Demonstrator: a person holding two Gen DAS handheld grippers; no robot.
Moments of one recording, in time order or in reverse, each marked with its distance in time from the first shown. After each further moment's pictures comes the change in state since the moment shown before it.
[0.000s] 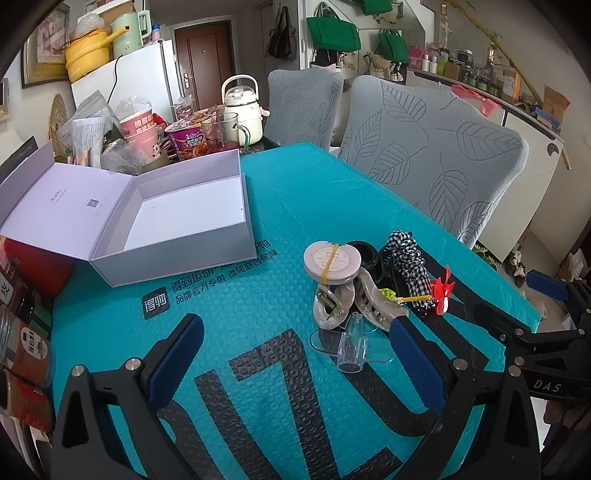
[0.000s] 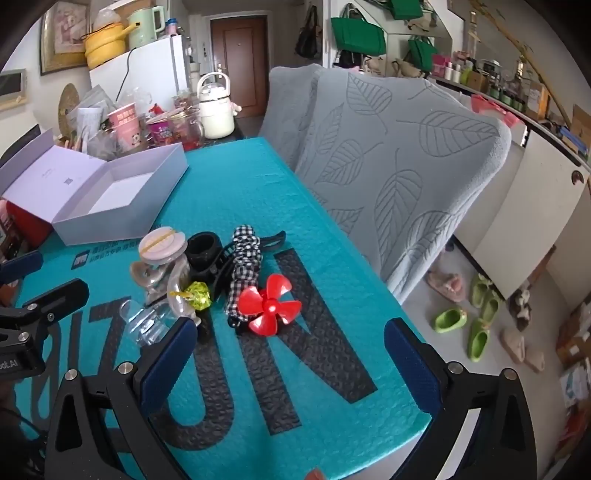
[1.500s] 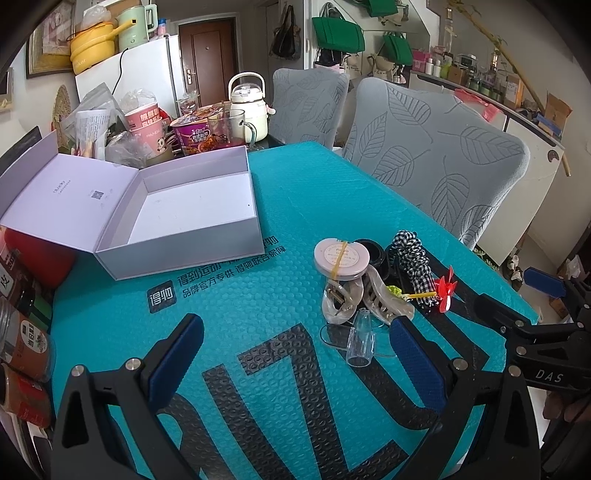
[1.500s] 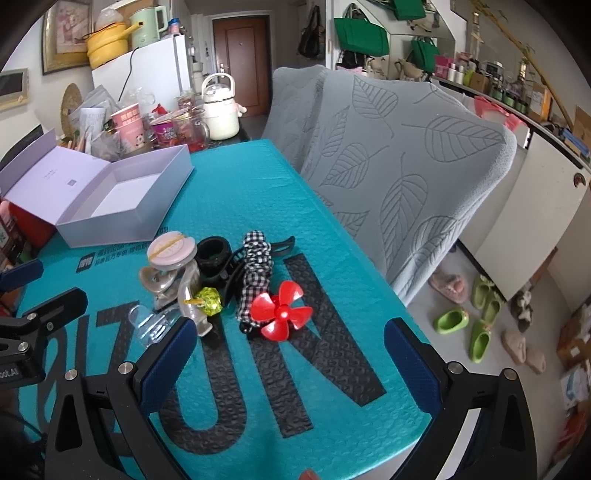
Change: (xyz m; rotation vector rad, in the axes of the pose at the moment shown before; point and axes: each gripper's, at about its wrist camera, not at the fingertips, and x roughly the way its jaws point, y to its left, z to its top) left arm -0.001 0.015 -0.005 -0.023 0.001 -0.015; right arm -0.001 0.008 0.006 -0.006 0.002 0.007
